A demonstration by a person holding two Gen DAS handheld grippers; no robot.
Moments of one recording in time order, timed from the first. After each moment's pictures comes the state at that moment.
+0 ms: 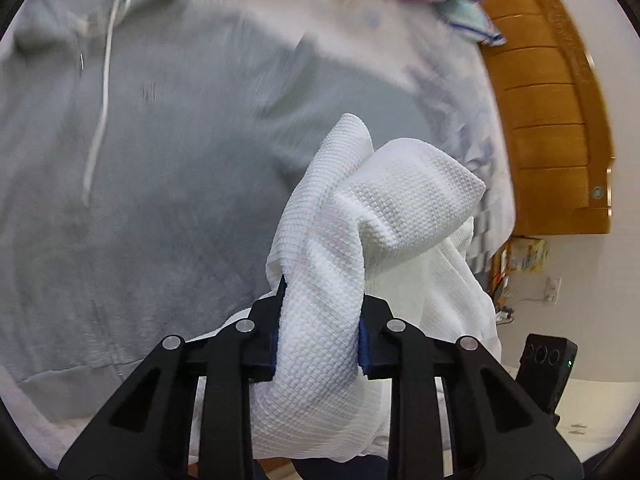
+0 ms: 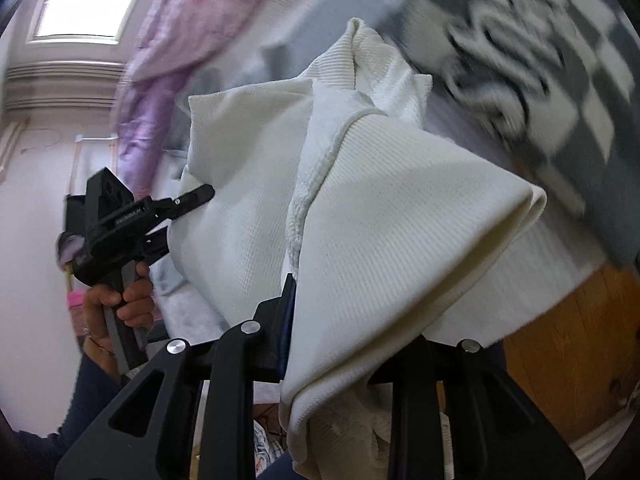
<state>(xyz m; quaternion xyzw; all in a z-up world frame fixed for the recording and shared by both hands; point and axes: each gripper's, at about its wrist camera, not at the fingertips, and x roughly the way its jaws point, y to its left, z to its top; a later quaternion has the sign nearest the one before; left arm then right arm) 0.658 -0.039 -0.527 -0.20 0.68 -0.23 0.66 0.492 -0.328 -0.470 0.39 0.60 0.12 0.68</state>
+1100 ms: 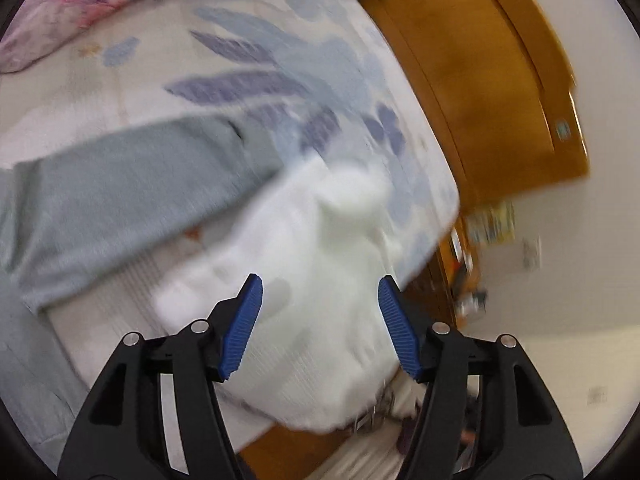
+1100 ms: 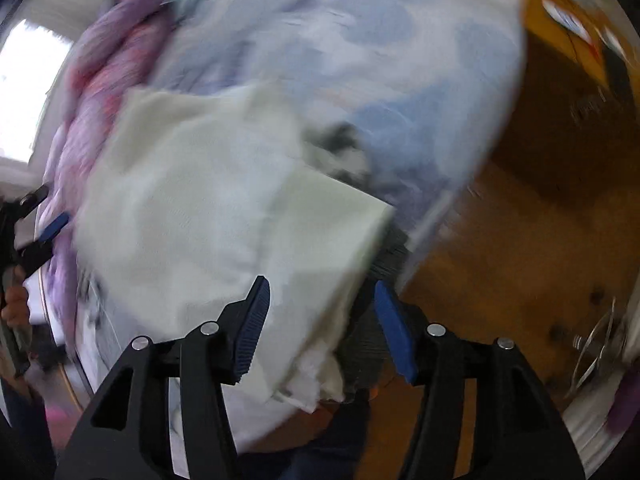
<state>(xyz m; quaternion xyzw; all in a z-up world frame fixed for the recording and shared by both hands) 0.699 -0.375 -0.466 -0.13 0.66 -0.36 0.65 0.439 -0.605 -0.483 0.35 0.56 -0.10 0.75</state>
